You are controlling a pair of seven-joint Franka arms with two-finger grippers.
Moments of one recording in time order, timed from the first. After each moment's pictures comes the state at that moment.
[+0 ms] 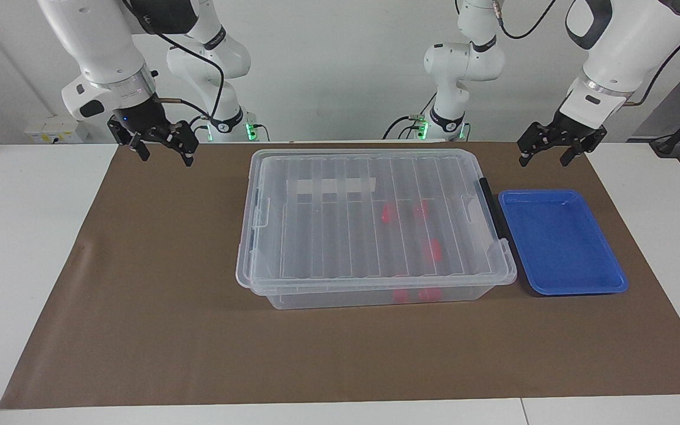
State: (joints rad) left arm -0.21 -0.02 0.16 -1.62 -0.04 1.59 -0.01; right arm 0.04 -0.02 0.03 -1.59 0.01 1.55 0.26
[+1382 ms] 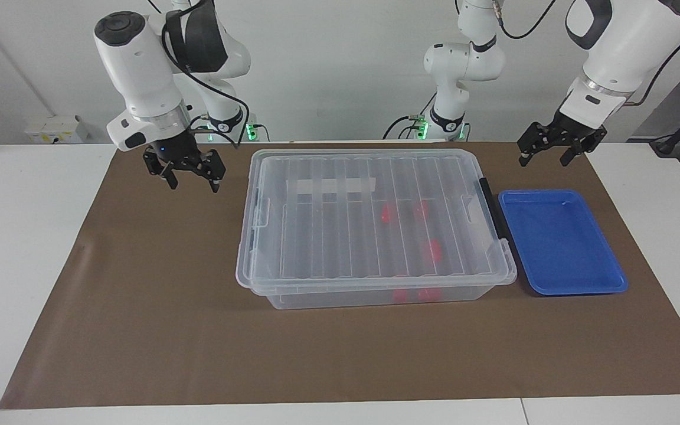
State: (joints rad) left arm -0.21 -0.02 0.16 -1.62 -0.04 1.59 -0.01; right arm 0.12 -0.05 0.04 -1.86 0.02 1.89 0.32
